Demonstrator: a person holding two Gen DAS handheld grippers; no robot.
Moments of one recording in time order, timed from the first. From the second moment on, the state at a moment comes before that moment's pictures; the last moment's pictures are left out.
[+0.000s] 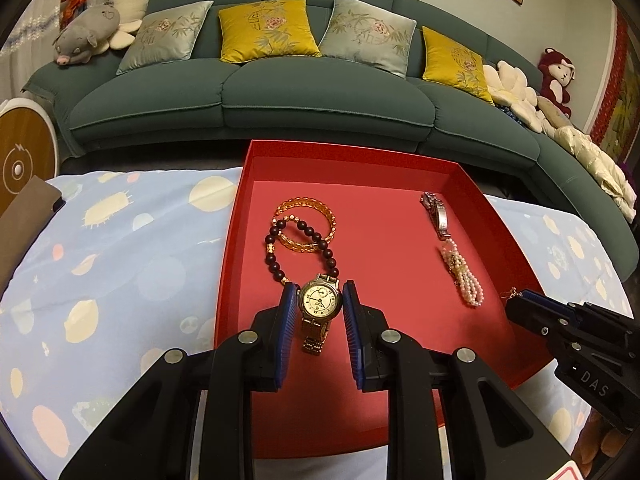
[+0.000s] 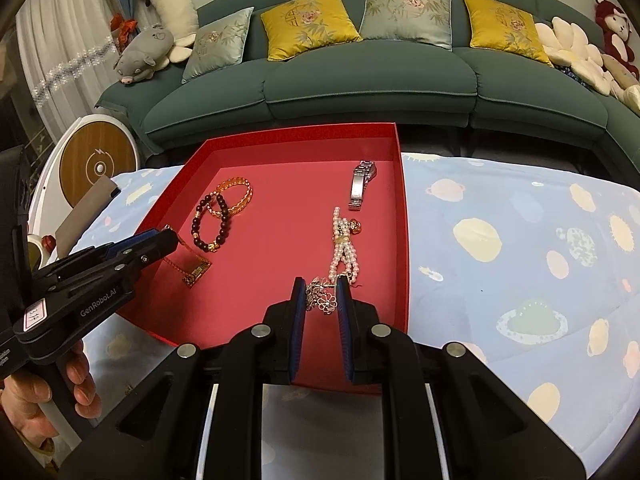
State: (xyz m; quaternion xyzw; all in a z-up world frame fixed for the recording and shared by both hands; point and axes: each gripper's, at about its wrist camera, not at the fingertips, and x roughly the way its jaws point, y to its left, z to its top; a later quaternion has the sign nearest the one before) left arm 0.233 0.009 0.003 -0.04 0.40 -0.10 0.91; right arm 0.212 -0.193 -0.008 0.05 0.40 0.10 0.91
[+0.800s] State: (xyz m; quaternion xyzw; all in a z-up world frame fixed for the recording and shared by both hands) left arm 0.149 0.046 0.066 -0.08 0.35 -0.08 0.93; right arm 0.133 -0.203 0.040 0.09 0.36 0.14 0.92
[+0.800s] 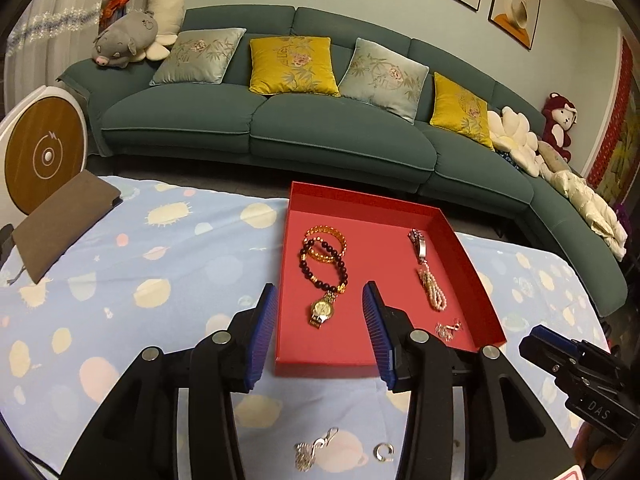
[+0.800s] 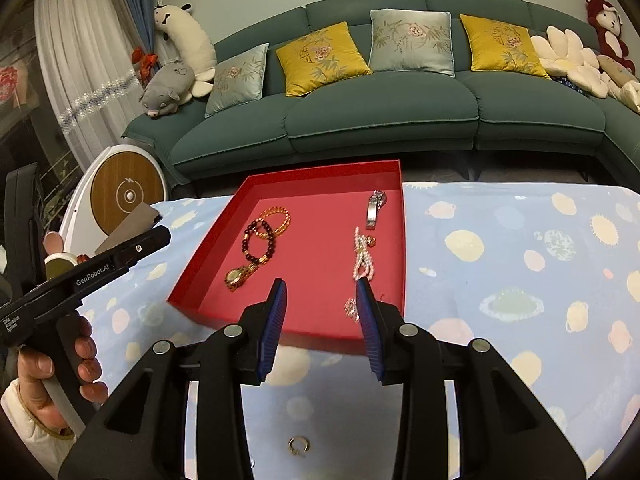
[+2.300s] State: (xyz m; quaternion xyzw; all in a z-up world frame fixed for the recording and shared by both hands) left arm 0.093 0.020 -0.035 0.00 0.44 -0.13 0.89; right arm 0.082 -0.163 -0.048 -0.01 0.45 0.17 0.88
